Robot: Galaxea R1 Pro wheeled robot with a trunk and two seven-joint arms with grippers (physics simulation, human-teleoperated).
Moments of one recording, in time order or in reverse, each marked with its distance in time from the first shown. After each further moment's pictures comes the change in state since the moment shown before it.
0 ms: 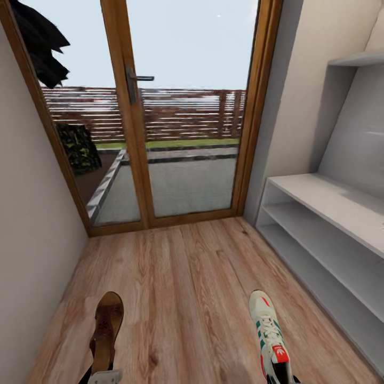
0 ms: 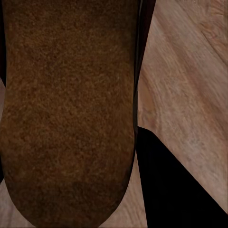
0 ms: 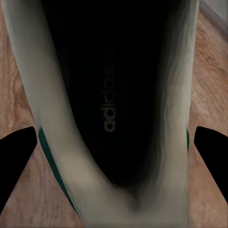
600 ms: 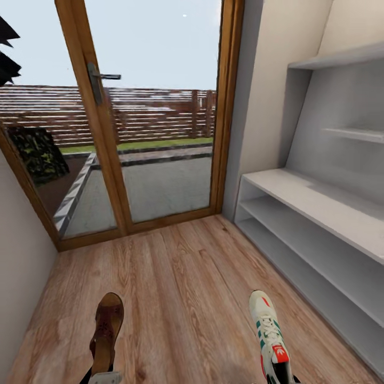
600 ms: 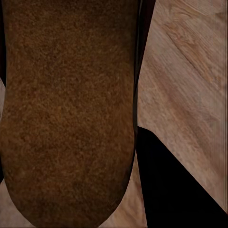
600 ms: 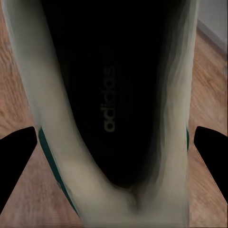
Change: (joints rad) left arm 0.000 0.000 0.000 0.010 -0.001 -0.001 0.000; right arm 0.001 0.000 -0.001 0.000 -0.001 0.000 0.000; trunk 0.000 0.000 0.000
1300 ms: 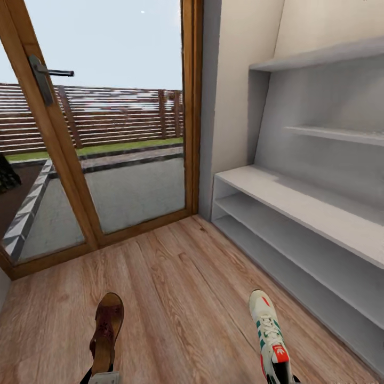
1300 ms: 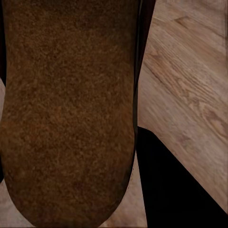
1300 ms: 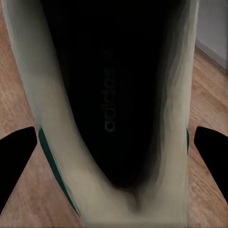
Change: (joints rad) left arm 0.000 0.000 0.000 0.000 0.000 0.000 0.000; right arm 0.000 0.000 0.000 -0.002 0.000 0.000 0.000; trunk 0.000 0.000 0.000
